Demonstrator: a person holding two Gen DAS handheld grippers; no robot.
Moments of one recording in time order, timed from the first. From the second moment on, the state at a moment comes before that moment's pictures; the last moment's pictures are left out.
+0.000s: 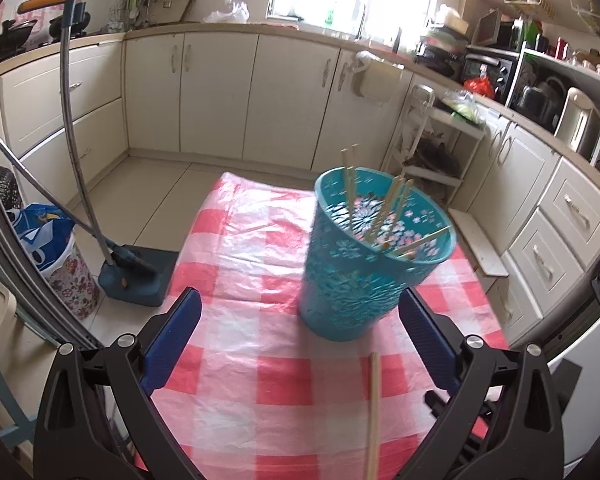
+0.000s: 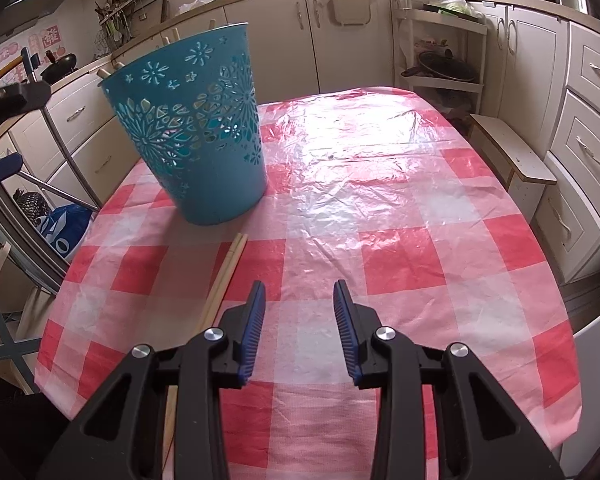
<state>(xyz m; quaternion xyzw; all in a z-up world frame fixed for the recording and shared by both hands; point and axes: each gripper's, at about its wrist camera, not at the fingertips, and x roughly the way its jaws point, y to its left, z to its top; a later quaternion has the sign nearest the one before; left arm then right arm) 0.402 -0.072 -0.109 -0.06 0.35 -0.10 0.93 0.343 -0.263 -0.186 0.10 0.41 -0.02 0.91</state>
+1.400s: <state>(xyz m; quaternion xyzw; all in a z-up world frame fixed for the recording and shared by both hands) 0.408 -0.142 -0.201 0.06 0.48 -0.15 0.86 0.353 -0.244 -0.204 0.01 0.46 0.02 0.89</state>
